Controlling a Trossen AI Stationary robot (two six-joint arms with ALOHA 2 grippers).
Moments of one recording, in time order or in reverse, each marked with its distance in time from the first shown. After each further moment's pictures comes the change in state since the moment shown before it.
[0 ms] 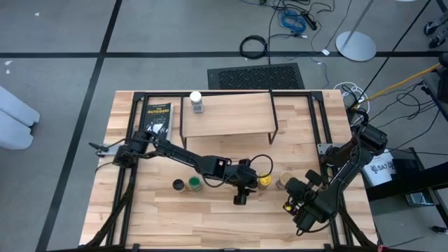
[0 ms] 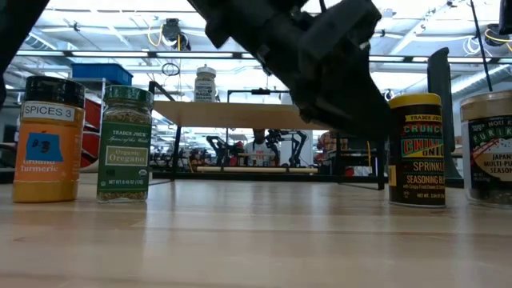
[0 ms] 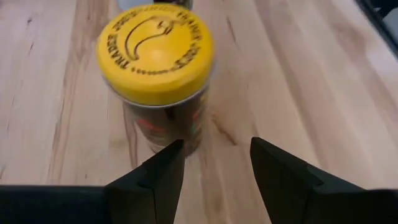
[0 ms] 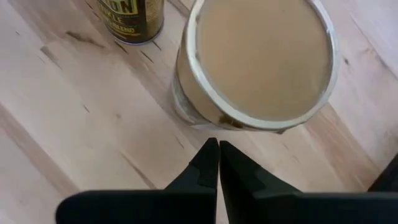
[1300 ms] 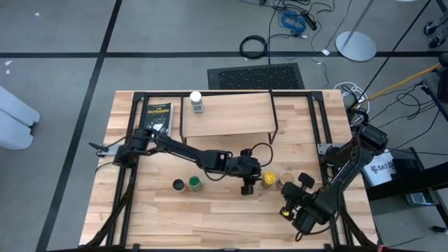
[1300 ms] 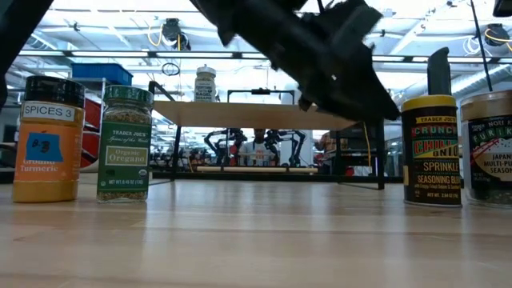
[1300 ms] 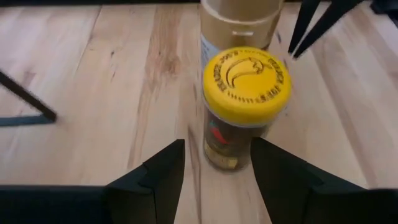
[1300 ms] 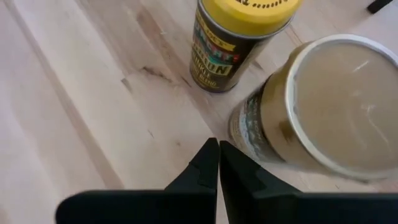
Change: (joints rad) left arm 0.044 -0.020 0.013 0.050 -0.113 -0.016; right arm 0.009 -0.008 -0.005 0.178 0.127 -0.100
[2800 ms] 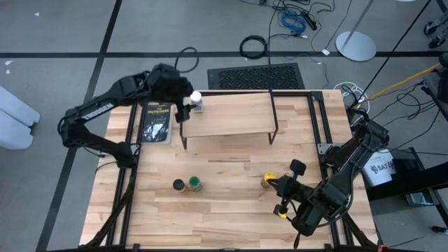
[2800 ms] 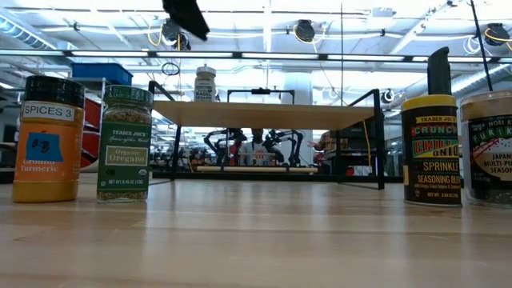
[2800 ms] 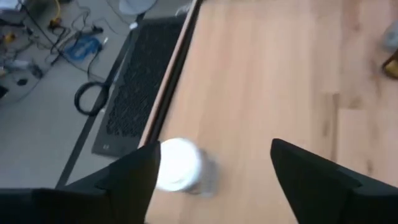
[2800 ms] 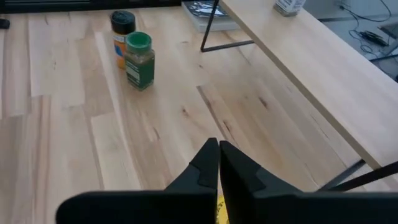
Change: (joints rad) left arm 0.603 -0.808 0.002 -0.924 0.079 0.361; right arm -0.090 -0.052 0.396 -0.143 0.415 -0.475
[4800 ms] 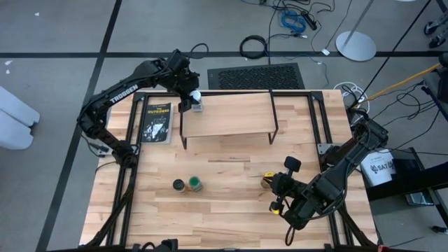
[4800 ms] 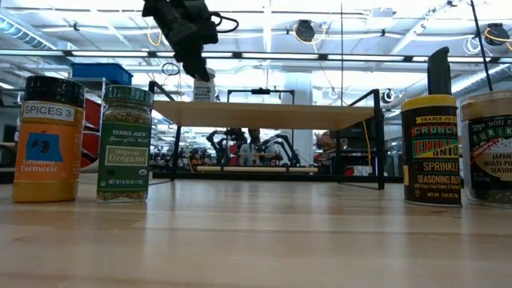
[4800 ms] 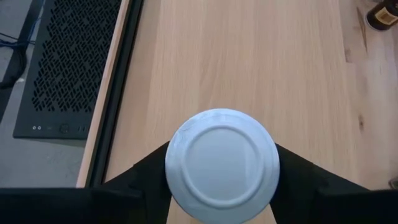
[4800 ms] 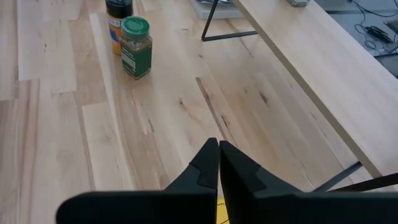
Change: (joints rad) left arm 0.285 0.236 -0.001 -0.058 0.376 0.237; right arm -0.066 0.000 0.000 0.040 -0.073 -0.123
